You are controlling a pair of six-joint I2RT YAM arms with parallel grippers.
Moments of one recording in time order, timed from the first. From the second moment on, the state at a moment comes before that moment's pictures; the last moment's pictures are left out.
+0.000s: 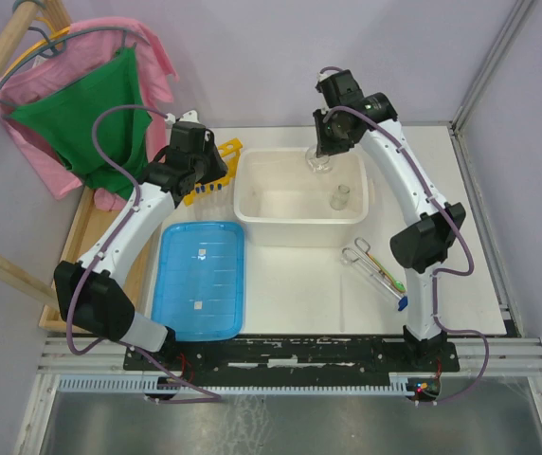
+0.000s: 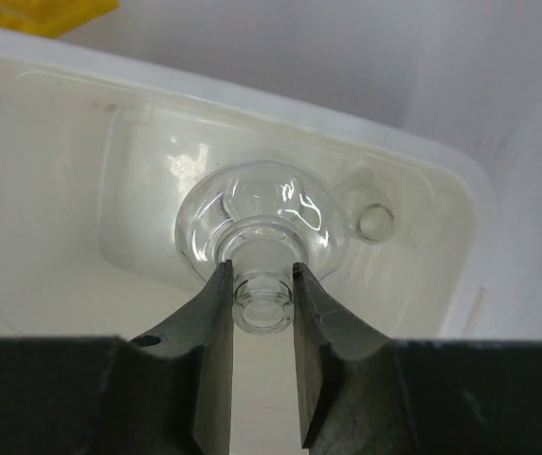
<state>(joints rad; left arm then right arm) -0.35 1.48 1.39 -0.53 -0.13 -0.55 0.44 2.07 2.37 -1.20 0.09 0.25</state>
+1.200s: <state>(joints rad) -0.35 1.43 1.36 -0.53 -0.16 -0.55 0.53 2.31 2.30 -1.11 0.09 0.24</state>
